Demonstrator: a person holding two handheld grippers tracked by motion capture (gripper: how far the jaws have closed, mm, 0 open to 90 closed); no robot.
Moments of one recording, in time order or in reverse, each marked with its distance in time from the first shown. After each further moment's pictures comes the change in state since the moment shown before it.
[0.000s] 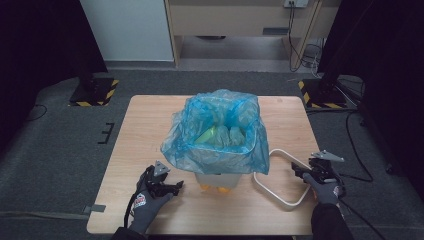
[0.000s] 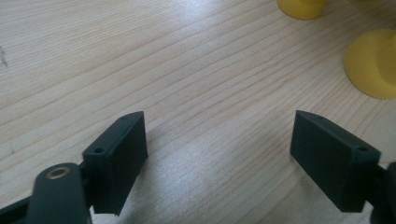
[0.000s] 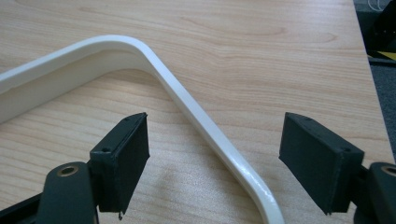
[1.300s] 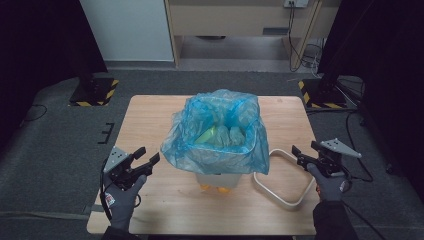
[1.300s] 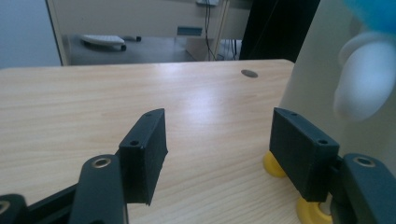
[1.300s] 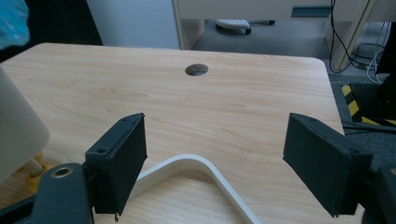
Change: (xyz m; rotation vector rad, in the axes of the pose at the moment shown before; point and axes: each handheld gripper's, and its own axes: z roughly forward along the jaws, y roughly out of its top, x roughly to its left) left arm 0.029 0.034 -0.106 -0.495 0.021 -0.187; right arm 0.033 0.059 -0.066 -0.276 0.068 0.003
